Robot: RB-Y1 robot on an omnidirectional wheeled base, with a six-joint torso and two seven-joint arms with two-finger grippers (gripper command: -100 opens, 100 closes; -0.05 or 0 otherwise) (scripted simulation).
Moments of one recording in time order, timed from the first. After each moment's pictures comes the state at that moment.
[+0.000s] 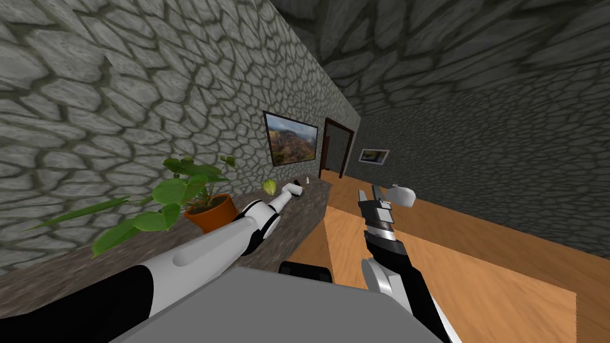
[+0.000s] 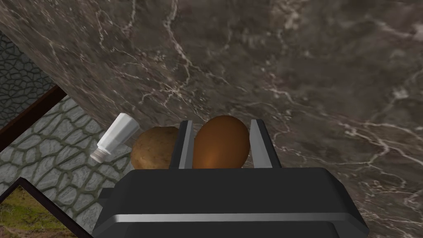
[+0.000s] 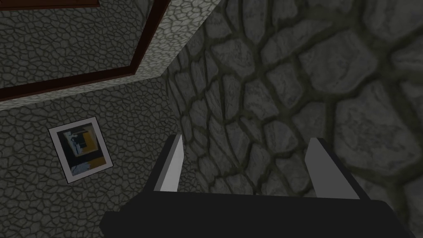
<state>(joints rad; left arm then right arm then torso) -0.99 0.08 -0.17 -0.59 0.30 0.89 -0.50 0.53 -0.03 0.04 -2.34 -0.06 -0.39 0.06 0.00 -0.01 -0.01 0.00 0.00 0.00</state>
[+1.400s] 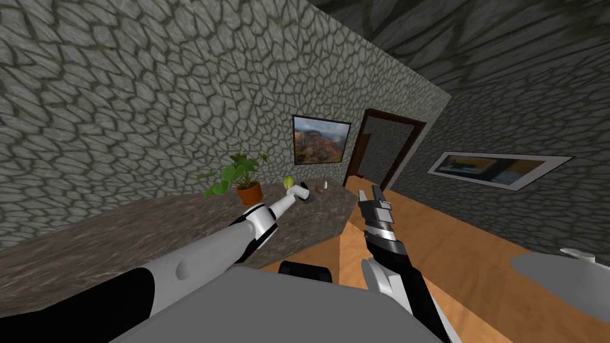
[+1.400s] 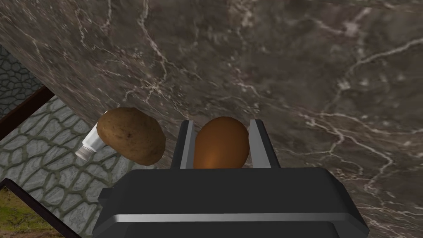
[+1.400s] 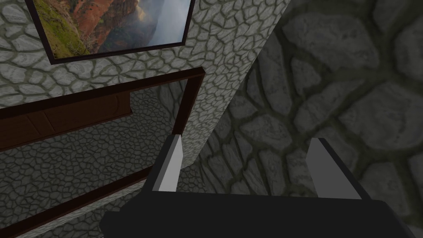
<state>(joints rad) -0.92 0.09 -0.48 -0.83 0.61 1.00 -0.69 0.53 -0.03 0.04 -2.34 -0.06 -0.39 0.06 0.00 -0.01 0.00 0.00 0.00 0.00</state>
